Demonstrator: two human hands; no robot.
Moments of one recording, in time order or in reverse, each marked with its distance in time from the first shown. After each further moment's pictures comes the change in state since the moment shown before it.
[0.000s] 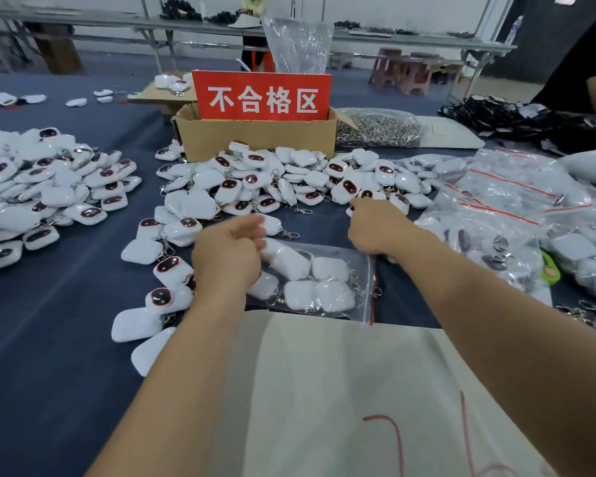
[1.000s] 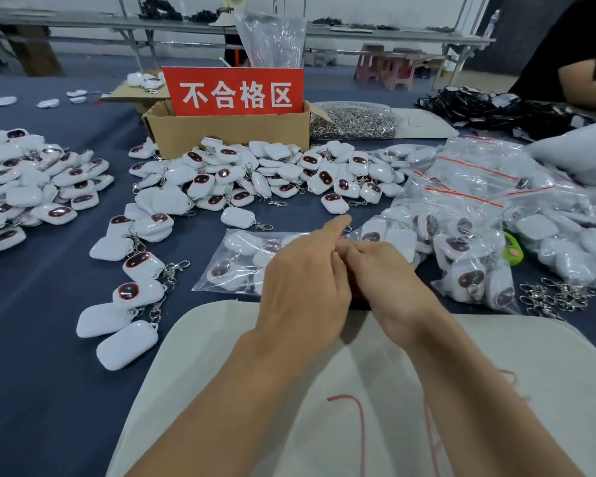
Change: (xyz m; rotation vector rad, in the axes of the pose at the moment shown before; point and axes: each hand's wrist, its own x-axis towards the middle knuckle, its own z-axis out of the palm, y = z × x) left_hand -0.103 0.008 0.053 0.513 -0.235 0.841; right_hand -0.115 -0.006 0.032 1.448 0.075 0.230
